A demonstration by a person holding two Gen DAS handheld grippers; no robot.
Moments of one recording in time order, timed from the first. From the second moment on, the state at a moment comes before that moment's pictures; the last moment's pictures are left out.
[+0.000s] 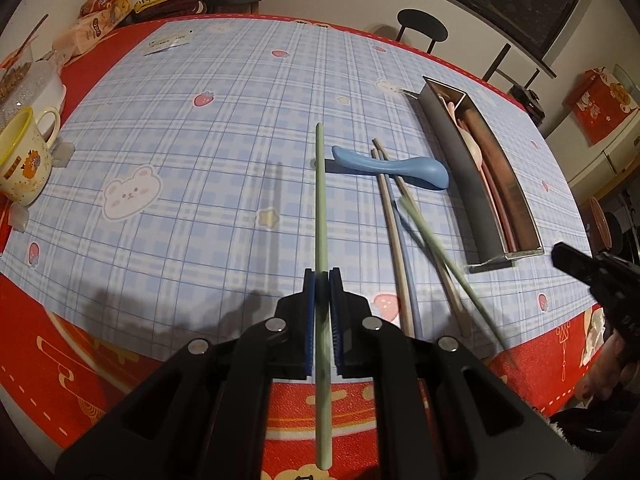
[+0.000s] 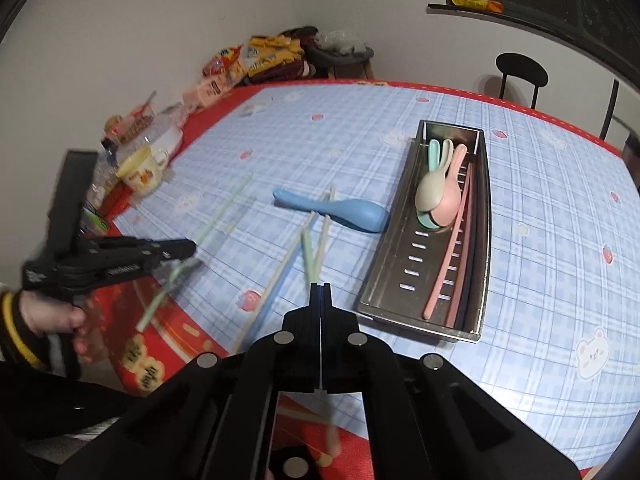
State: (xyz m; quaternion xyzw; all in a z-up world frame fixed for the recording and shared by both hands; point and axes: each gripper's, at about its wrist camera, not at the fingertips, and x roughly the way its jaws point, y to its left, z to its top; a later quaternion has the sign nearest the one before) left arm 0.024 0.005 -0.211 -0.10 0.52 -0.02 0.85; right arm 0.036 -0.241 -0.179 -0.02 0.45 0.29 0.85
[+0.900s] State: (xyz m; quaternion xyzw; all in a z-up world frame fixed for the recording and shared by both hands) left arm 0.019 0.002 -0.225 -0.10 0.53 -0.04 0.84; right arm 0.053 -0.212 -0.255 -0.09 0.55 0.24 0.80
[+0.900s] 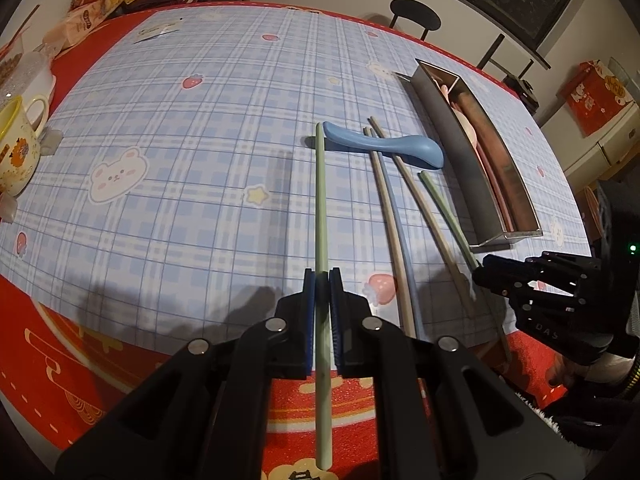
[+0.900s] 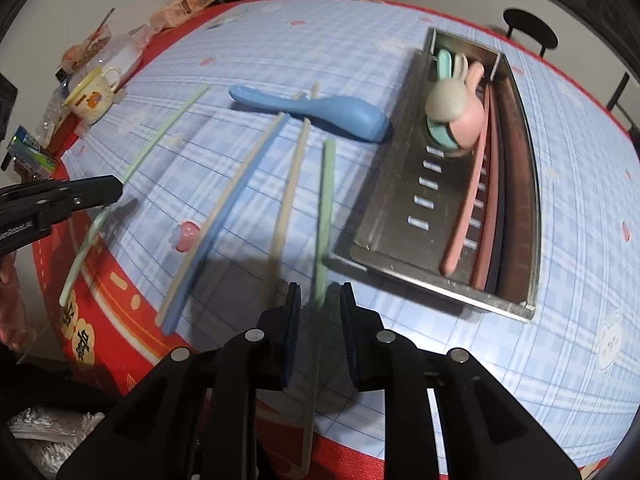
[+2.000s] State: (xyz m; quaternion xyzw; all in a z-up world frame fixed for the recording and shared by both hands) left arm 0.055 -0.007 -0.201 -0.12 0.53 -0.07 0.84; right arm 0.076 -0.279 -0.196 0.12 0.47 0.24 0.84
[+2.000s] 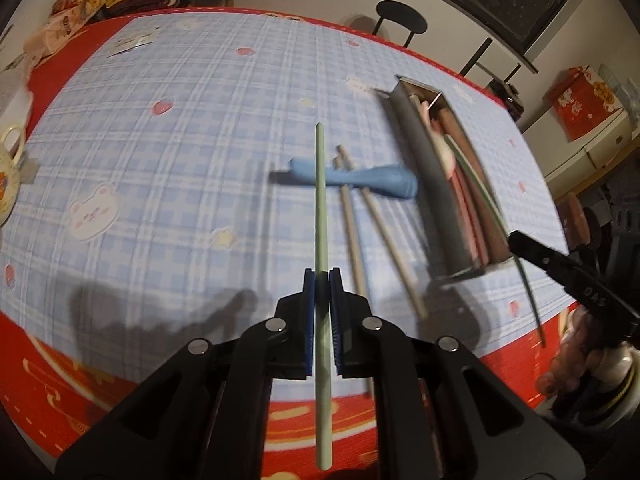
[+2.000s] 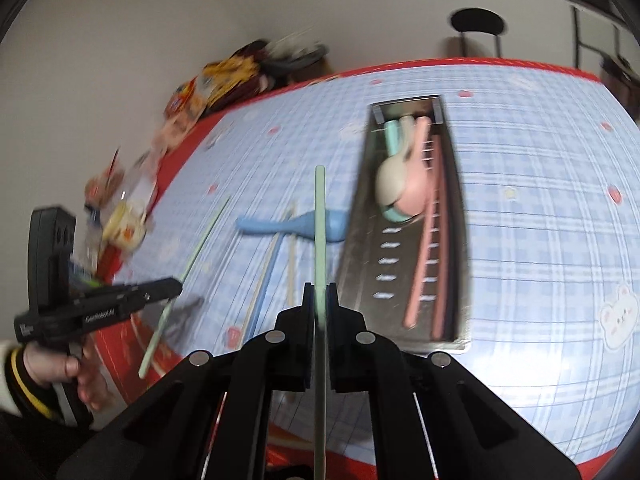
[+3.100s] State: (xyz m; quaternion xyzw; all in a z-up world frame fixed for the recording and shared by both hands) left arm 0.223 -0.156 -0.230 -0.19 0.58 -0.20 0.76; right arm 0.170 -0.316 -0.221 0.19 0.50 0.09 0.84
